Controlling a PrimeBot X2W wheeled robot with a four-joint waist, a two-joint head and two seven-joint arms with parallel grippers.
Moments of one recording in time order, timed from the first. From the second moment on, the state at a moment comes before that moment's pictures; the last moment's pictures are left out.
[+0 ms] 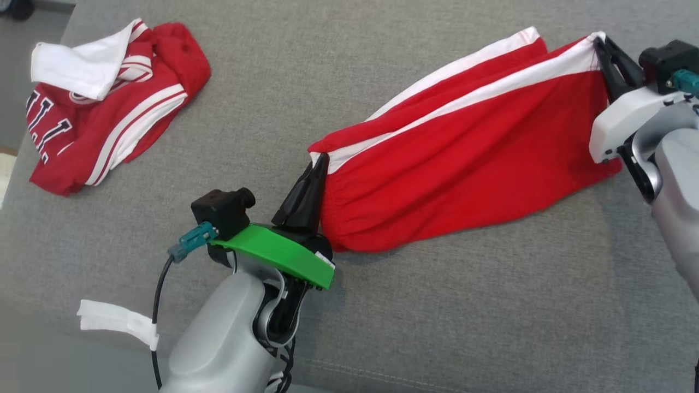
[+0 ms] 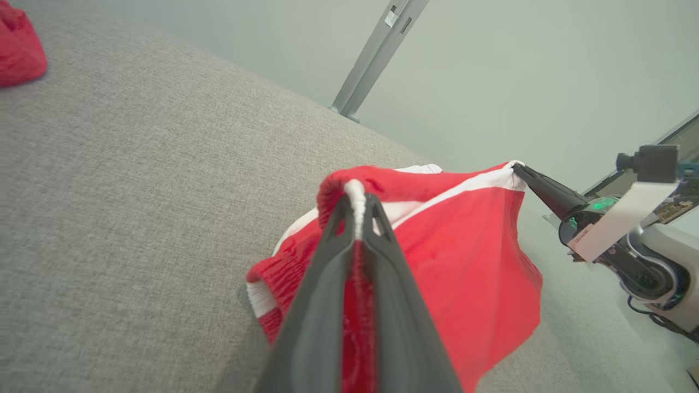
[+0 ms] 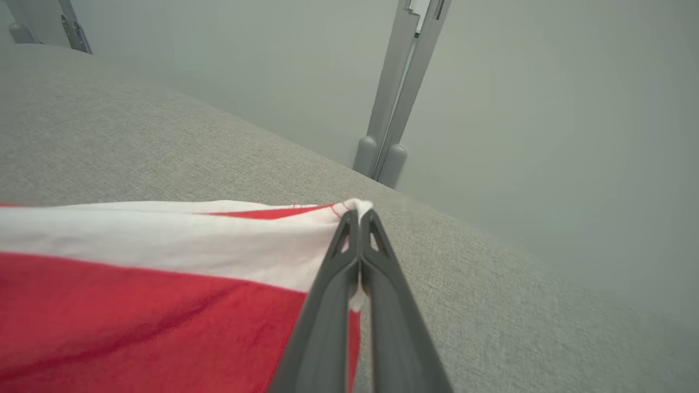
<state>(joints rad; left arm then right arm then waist) -0.49 0.05 -0.54 0.43 -0.81 -0.13 -0.26 -0.92 -0.40 0.36 0.89 0.23 0.13 -0.26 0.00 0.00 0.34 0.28</state>
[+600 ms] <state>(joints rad) -0.55 0.05 -0.54 0.37 -0.82 -0.13 -0.26 -1.10 -0.40 0.40 1.05 0.21 0.13 -0.26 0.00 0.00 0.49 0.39</state>
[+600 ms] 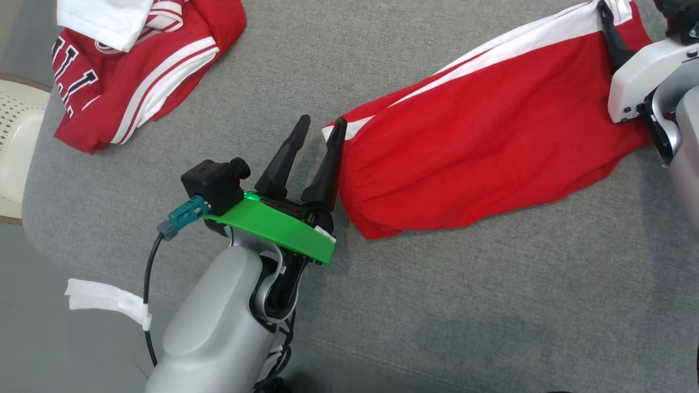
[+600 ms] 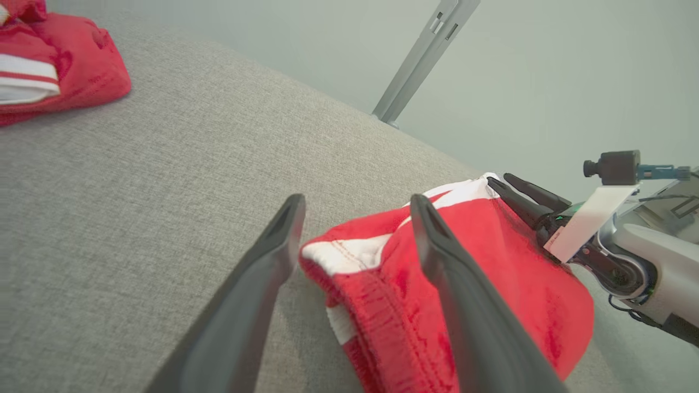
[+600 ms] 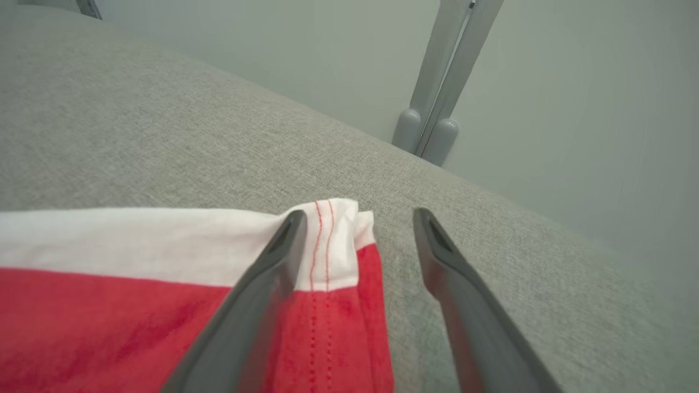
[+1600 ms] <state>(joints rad) -0.41 0.05 -0.41 0.38 -0.67 -0.13 -0.26 -0.86 -0.35 0.46 1.09 0.52 0.13 -0.26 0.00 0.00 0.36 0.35</state>
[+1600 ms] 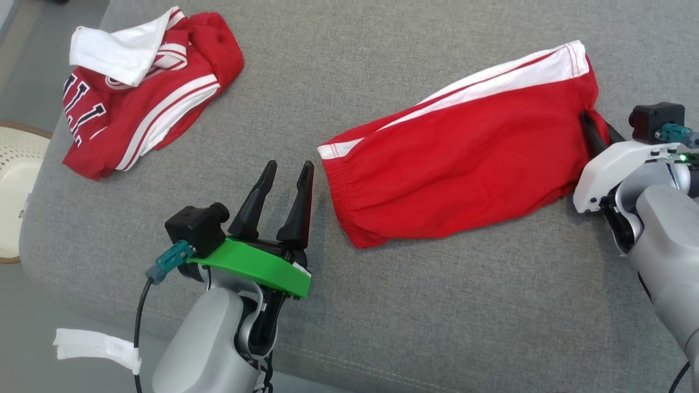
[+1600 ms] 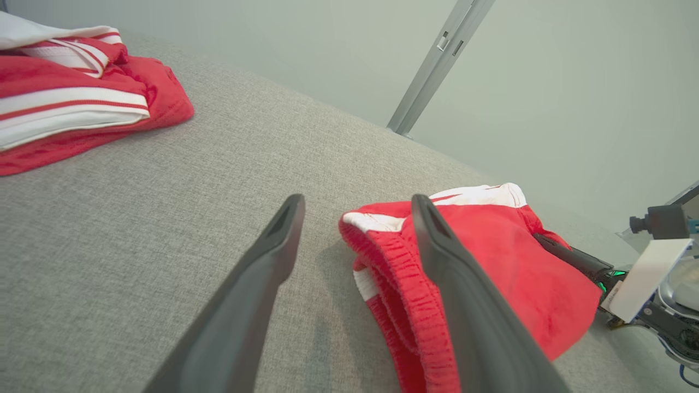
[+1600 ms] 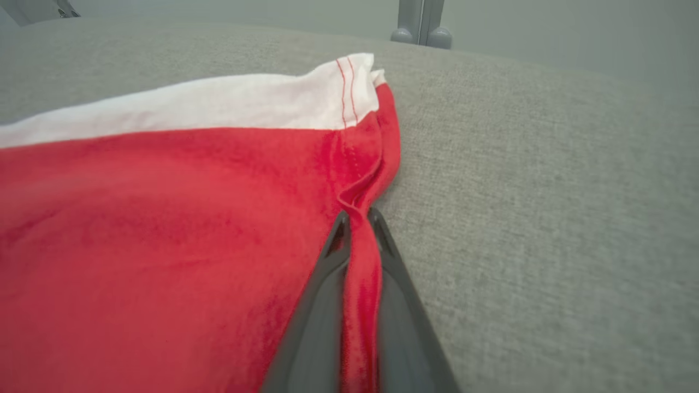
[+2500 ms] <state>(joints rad) -0.25 0.05 -0.33 0.43 -0.58 -0.13 -0.26 -0.45 -0.26 0.09 0.79 0.43 0.13 -0.26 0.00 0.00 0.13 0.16</state>
